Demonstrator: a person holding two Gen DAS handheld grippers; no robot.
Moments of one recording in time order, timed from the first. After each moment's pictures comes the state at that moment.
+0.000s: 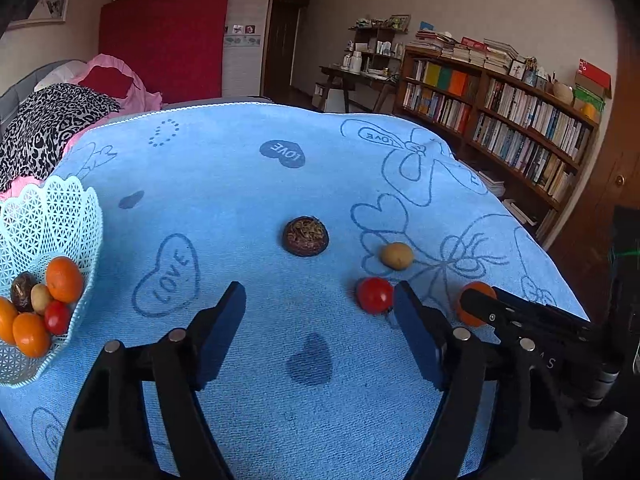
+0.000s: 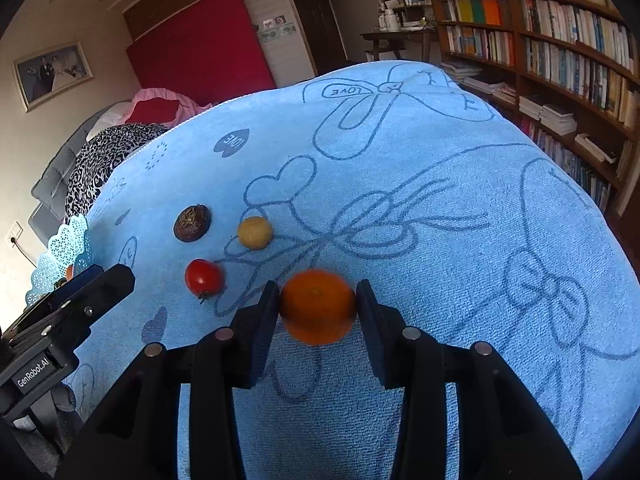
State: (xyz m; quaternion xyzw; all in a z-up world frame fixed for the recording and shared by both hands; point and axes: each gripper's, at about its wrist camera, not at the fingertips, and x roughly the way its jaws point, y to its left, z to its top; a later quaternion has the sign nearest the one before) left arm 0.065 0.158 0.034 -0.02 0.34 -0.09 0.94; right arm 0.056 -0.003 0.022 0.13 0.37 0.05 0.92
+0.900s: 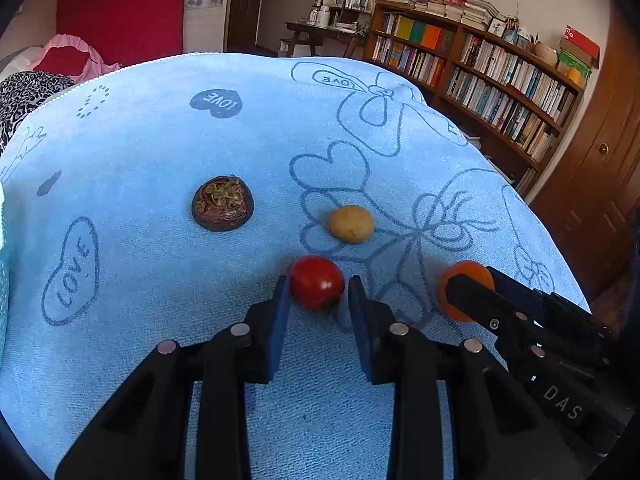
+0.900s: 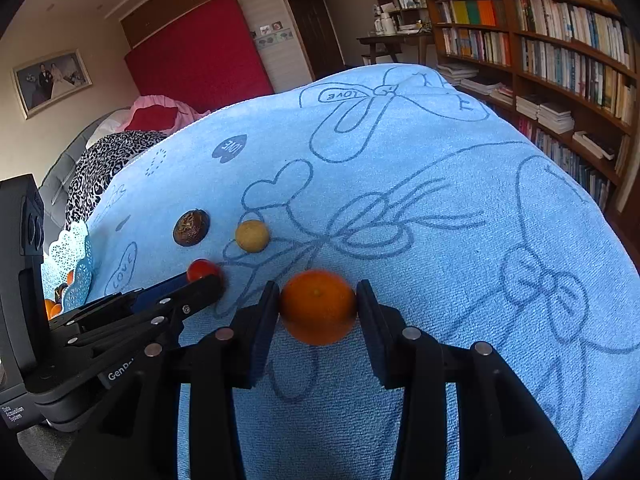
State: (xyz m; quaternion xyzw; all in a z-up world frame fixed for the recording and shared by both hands) left arm 0.112 0.111 -0.005 -0.02 0.42 -0.15 0.90; right arm 0.052 -0.004 0.021 0.13 0.36 0.04 0.92
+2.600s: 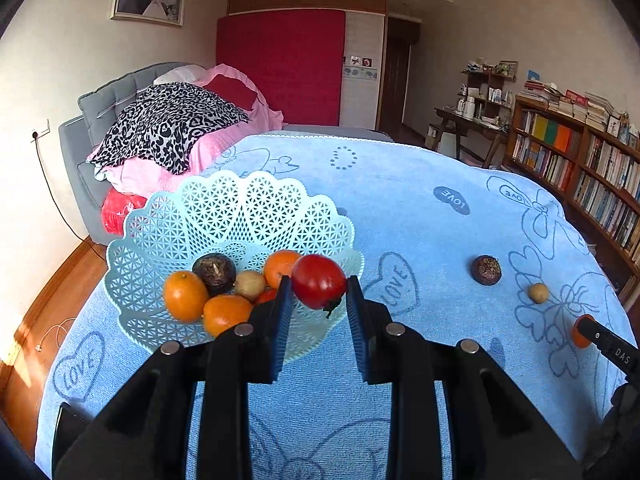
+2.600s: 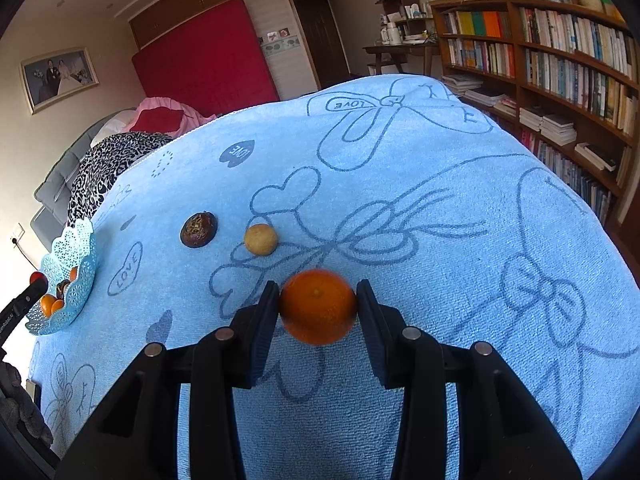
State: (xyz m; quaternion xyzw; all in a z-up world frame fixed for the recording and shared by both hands) left arm -0.003 0.295 0.063 -0.06 0.28 0.13 0.95; right arm 0.047 -0.001 0.025 0.12 0.34 0.05 0.93
